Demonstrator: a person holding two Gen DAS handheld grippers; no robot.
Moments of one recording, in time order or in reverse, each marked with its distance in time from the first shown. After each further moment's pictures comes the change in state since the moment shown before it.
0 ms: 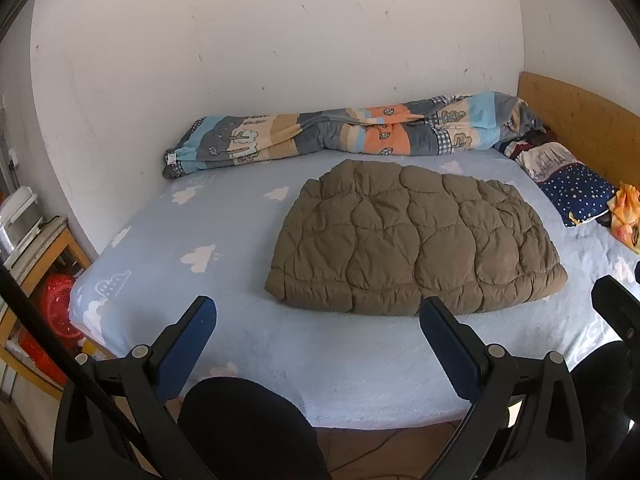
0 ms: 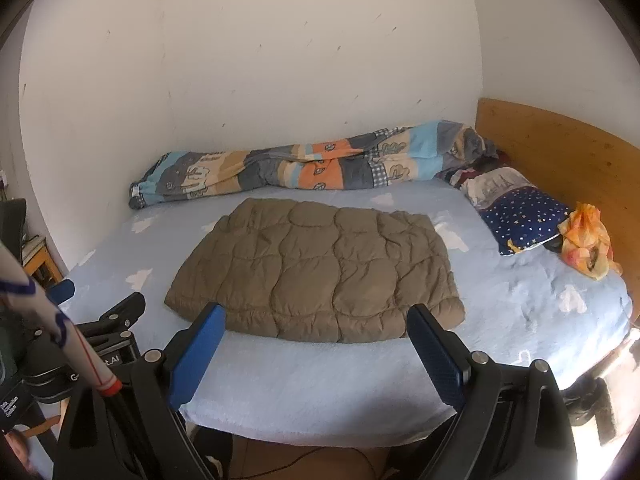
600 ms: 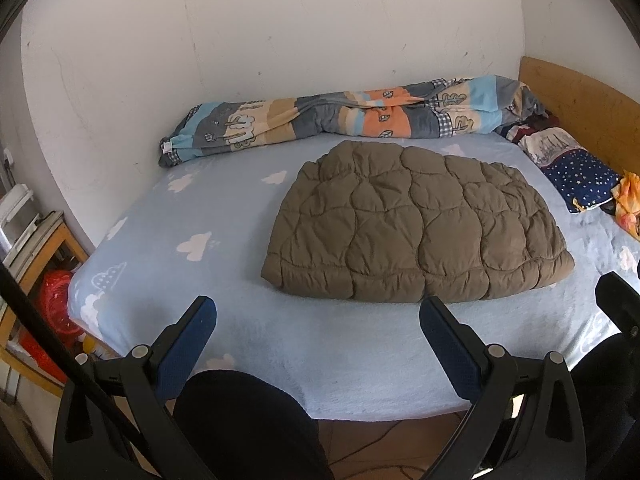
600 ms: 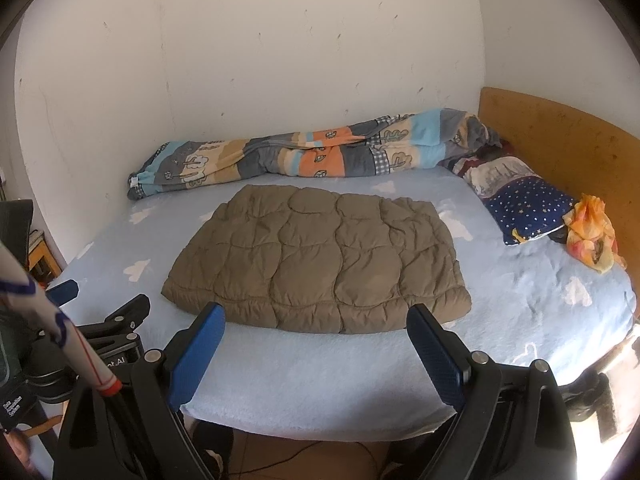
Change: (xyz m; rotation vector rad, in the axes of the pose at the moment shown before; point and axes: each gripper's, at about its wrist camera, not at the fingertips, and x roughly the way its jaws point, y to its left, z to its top) left arm 0.021 -0.003 -0.005 0.017 0.056 0.000; right arm 0.018 0.003 -0.005 0.009 0.042 0.000
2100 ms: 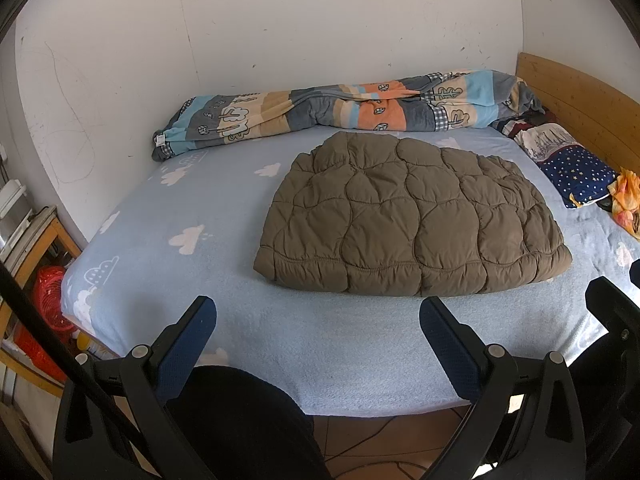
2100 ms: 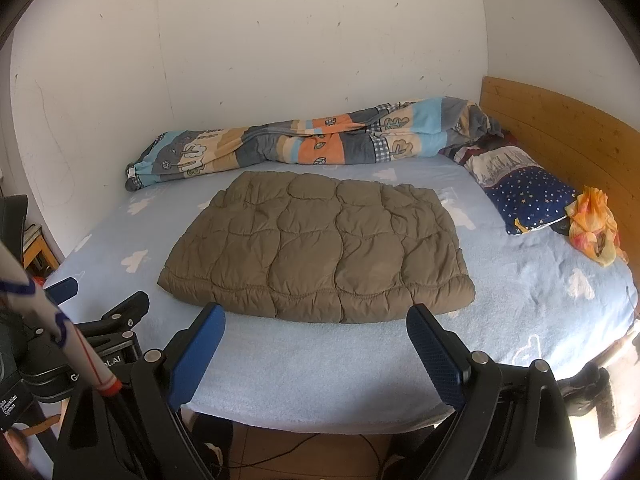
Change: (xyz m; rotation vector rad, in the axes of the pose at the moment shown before) left arm 0.006 -0.001 -0.003 0.002 0.020 -0.015; right arm 0.011 0.001 -0.006 0.011 0.032 -0.001
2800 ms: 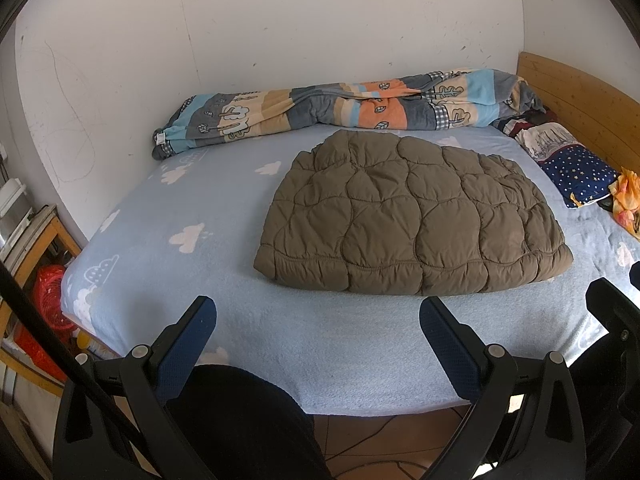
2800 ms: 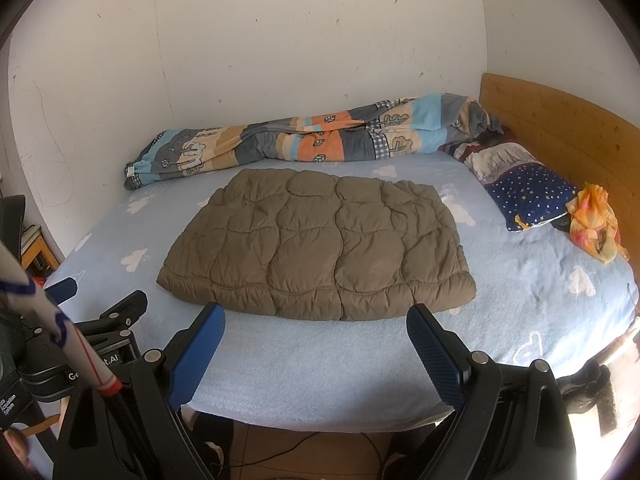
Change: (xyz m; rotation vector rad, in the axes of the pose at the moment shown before) left arm 0.000 0.001 0.000 0.000 0.000 -0.002; right arm 0.000 -0.005 -0.004 -0.003 0.007 0.004
